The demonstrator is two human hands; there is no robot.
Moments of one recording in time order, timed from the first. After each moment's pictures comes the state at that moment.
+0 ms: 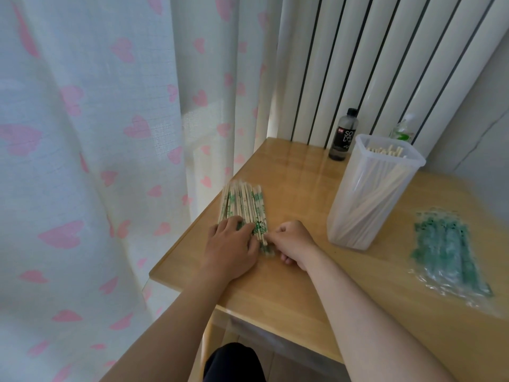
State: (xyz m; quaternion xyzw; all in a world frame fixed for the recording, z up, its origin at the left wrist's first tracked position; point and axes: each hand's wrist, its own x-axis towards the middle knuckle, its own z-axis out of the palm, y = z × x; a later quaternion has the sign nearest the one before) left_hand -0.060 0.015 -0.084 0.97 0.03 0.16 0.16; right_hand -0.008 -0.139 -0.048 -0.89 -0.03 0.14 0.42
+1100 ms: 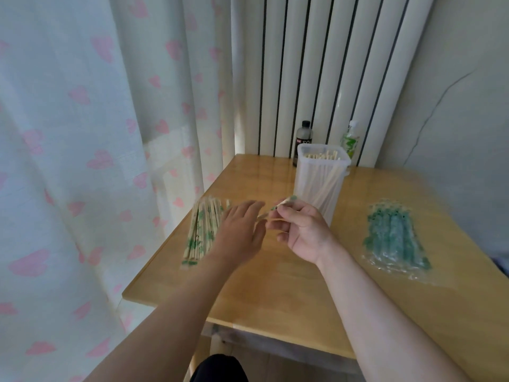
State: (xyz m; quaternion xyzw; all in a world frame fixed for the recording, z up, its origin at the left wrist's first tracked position) left_hand -0.055 -0.054 -0.016 0.93 -0.15 0.27 0.20; right_hand -0.050 -0.226 0.022 -0.52 -0.11 0.15 0.83
